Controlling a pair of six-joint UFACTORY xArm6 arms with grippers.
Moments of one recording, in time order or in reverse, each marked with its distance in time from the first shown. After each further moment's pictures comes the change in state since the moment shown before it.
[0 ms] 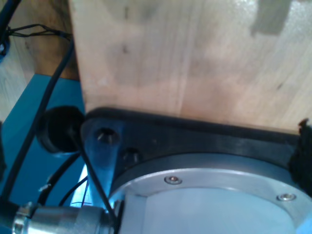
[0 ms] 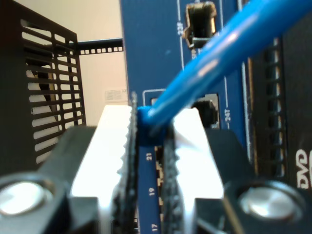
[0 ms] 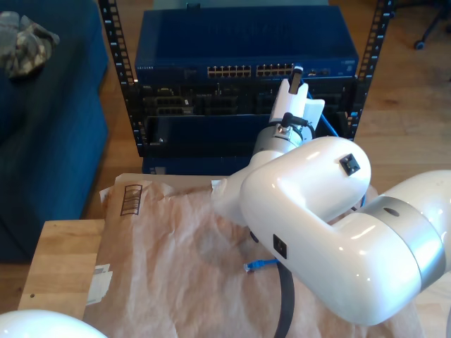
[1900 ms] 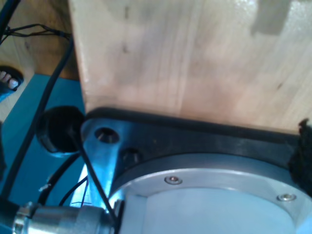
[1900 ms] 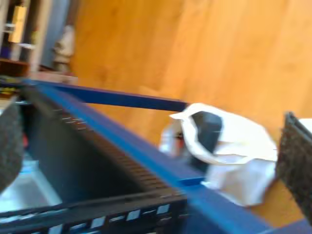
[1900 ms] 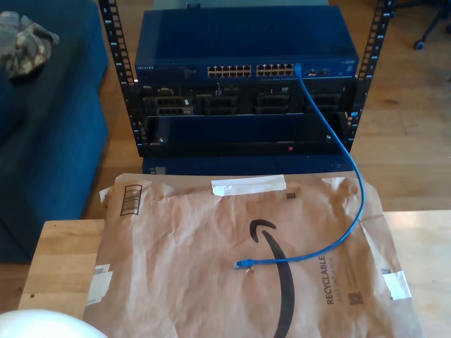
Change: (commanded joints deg) left arm 0.0 0.0 0.0 0.0 0.0 0.0; right arm -50.6 -60.1 44.7 -4.2 76.8 -55.2
